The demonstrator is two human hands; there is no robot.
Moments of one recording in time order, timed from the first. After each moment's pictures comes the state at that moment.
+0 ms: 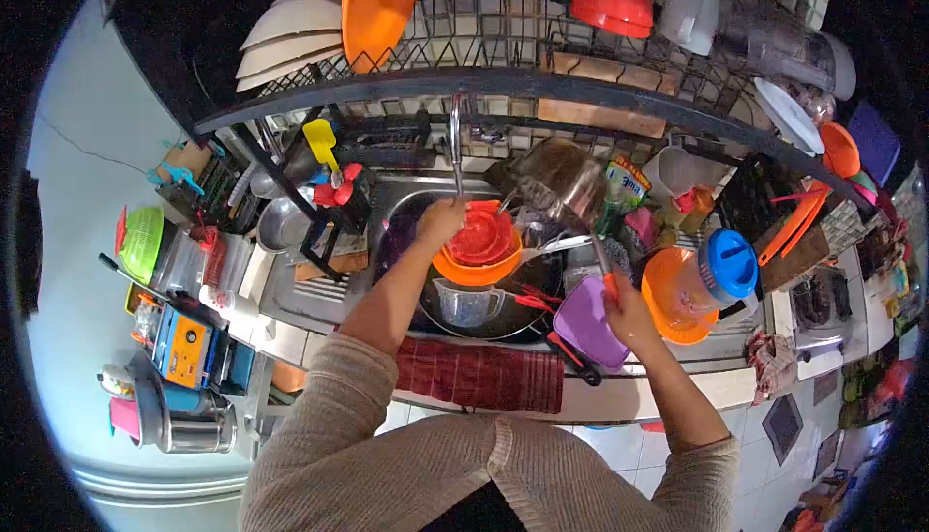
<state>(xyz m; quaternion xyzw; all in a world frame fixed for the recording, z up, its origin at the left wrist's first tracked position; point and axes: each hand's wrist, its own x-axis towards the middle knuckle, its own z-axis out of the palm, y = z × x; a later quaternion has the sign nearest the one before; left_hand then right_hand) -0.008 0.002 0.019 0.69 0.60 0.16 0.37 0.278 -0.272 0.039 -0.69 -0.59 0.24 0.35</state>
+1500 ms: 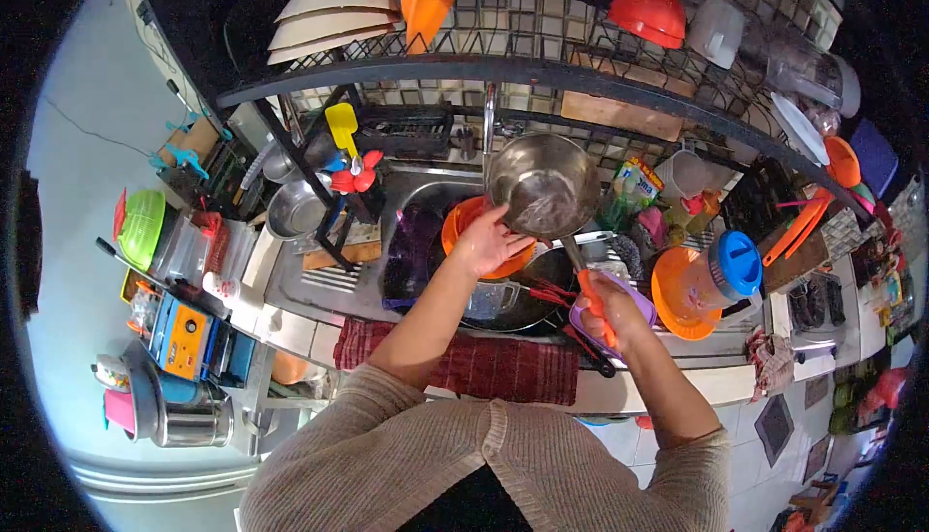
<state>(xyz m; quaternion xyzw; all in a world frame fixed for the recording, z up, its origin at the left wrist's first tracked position) 0.006 -0.075 0.041 0.13 0.21 0.33 0.91 0.194 -0.260 0.102 -0.52 -0.15 0.69 0.48</state>
